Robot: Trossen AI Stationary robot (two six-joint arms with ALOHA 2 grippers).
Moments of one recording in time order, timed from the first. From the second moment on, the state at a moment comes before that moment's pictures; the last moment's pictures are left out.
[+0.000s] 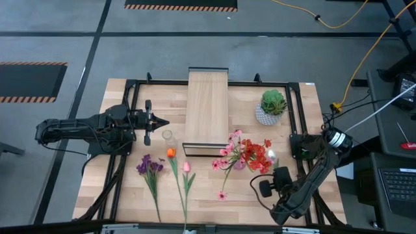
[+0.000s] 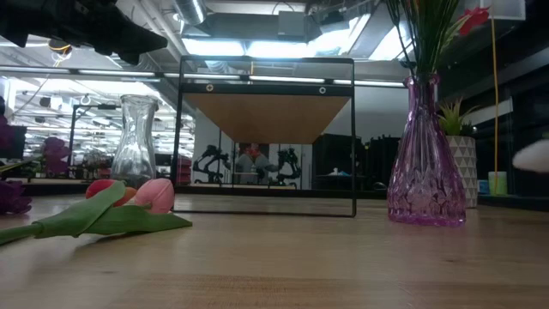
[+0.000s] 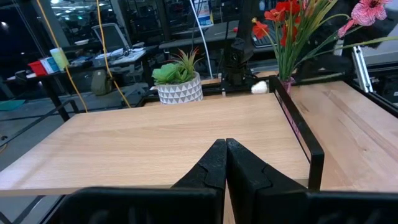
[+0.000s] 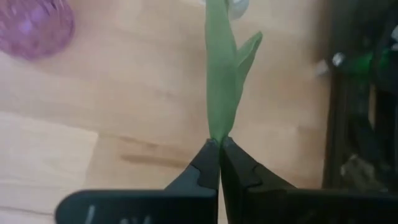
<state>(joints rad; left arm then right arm) 0.15 0.42 0.33 -0.03 0.03 0.14 0.97 1.85 1.27 -1.43 0.25 2.37</state>
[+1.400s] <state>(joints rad) 0.15 0.42 0.33 -0.03 0.03 0.14 0.83 1.70 1.16 -1.57 1.02 2.27</state>
